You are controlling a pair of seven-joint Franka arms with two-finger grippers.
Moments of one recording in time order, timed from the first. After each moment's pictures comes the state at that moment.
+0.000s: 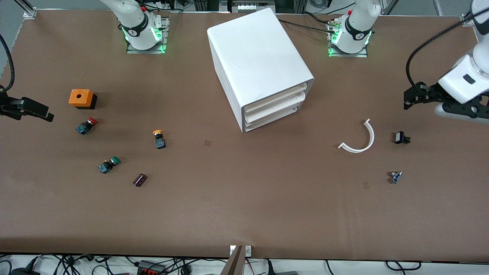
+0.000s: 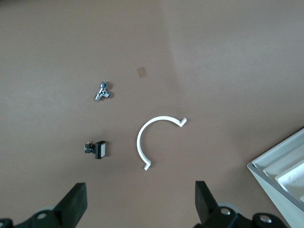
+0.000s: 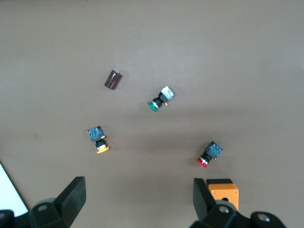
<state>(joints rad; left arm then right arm) 0.02 0.00 -0.07 -1.69 0.03 1.71 0.11 0.04 0.18 -0.13 -1.43 0.06 1.59 -0.03</state>
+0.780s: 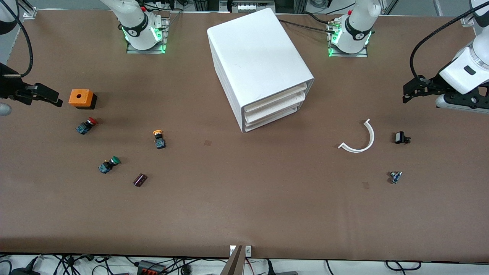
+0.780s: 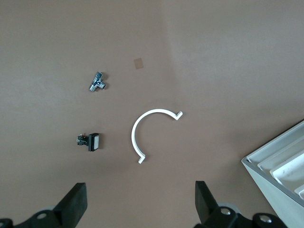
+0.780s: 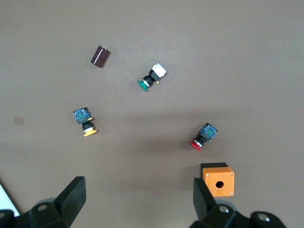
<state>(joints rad) 0.02 -0.04 -0.05 -1.72 -0.01 1.69 0.11 0.04 0.01 -0.13 -1.71 0.02 1.70 -0.03</state>
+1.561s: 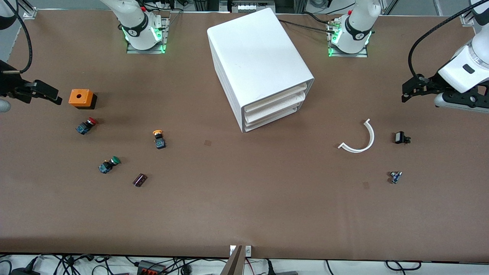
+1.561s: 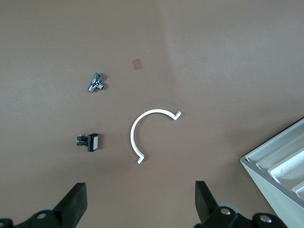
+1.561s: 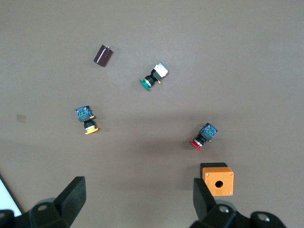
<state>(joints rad) 0.02 -0.04 -0.06 -1.72 -0.01 1.69 0.11 0.04 0.00 -0.12 -1.71 0.02 1.69 -0.04</state>
